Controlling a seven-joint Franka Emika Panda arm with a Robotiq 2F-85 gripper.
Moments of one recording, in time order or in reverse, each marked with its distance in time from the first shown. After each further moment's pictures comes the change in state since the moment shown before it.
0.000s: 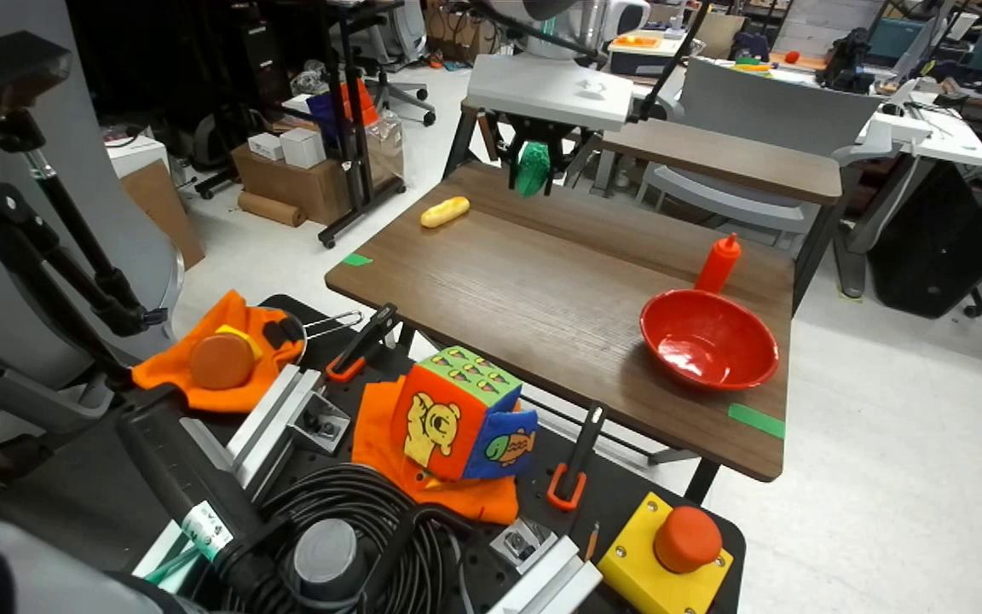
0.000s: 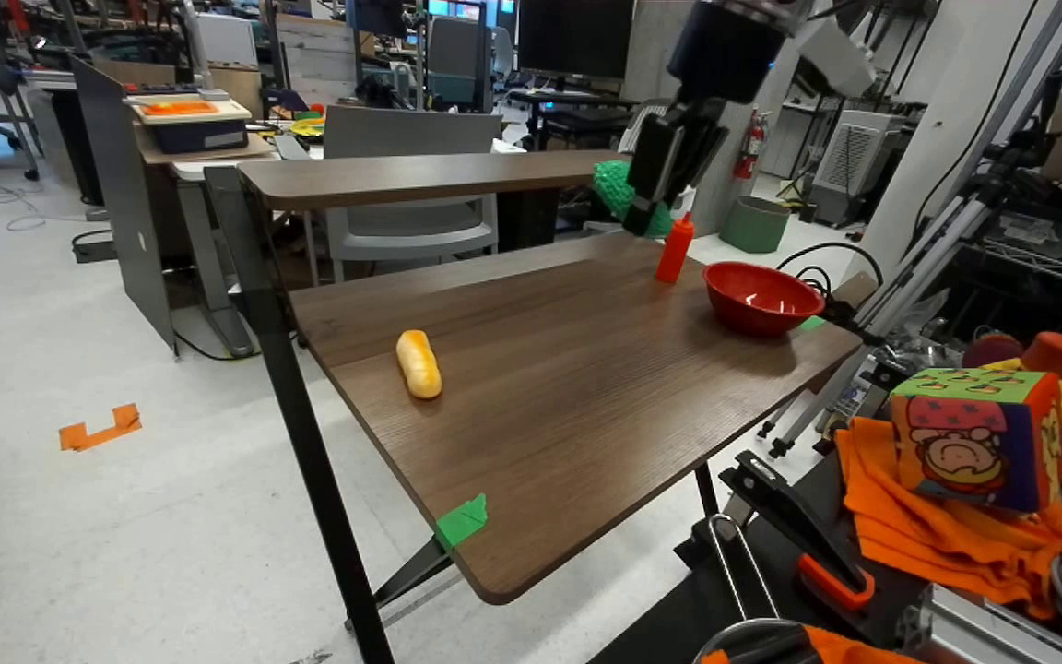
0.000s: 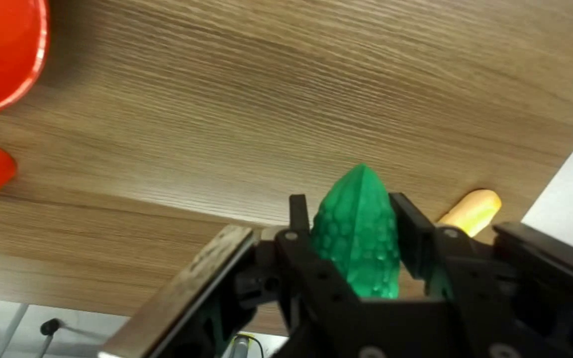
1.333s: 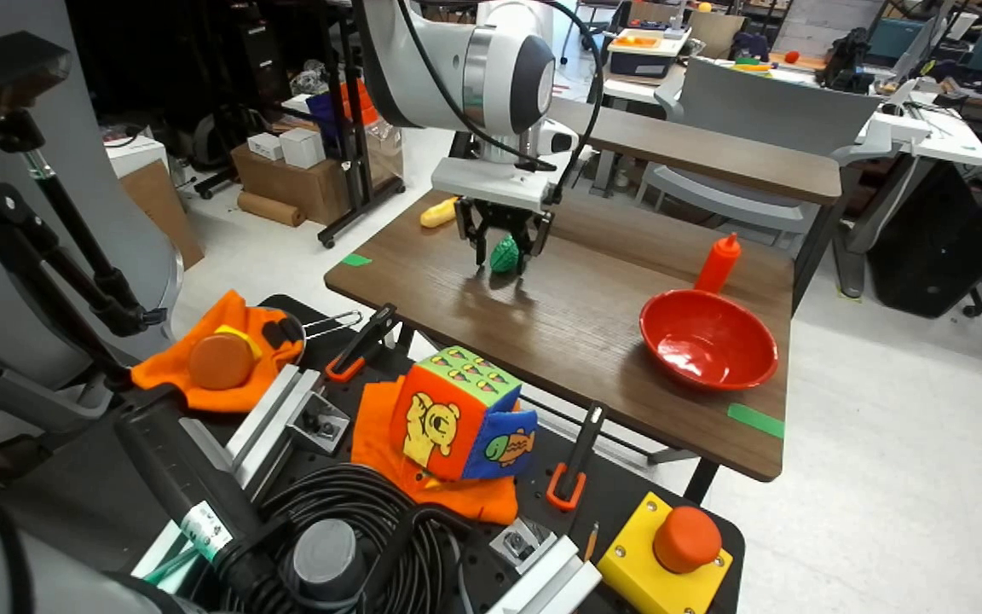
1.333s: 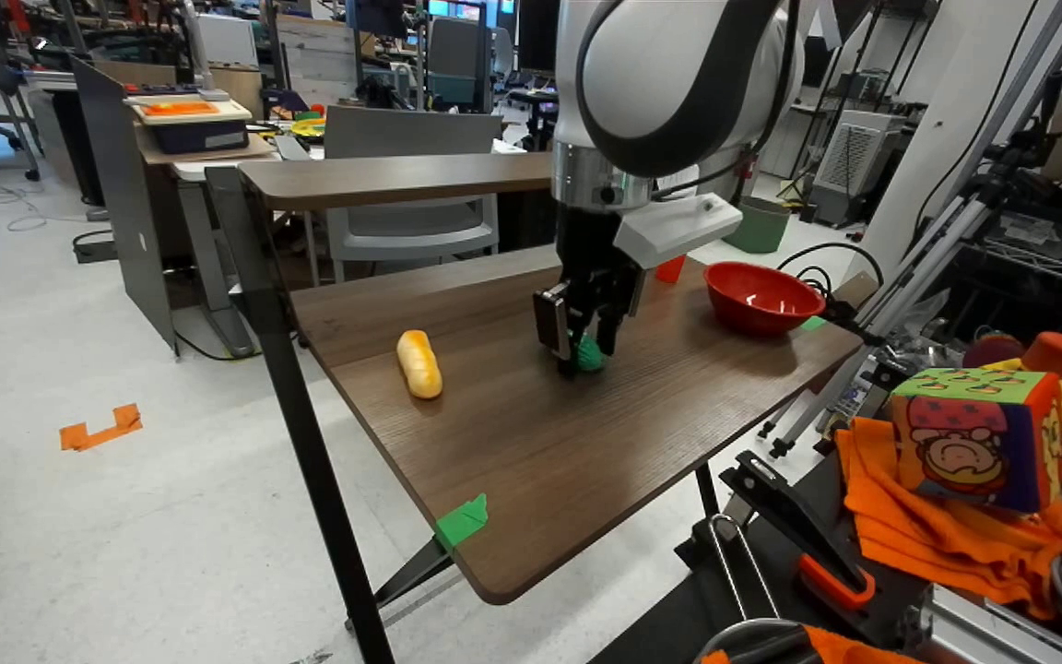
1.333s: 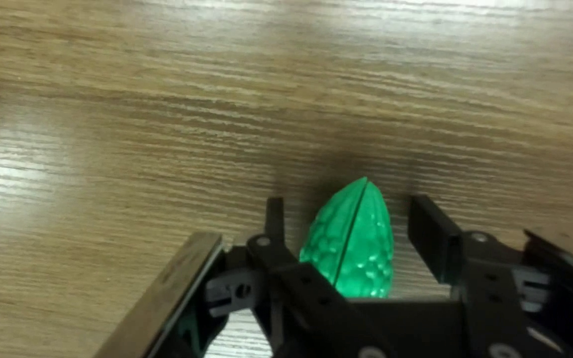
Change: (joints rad) arm 0.253 0.453 -0.171 0.346 -0.206 -0.147 0.449
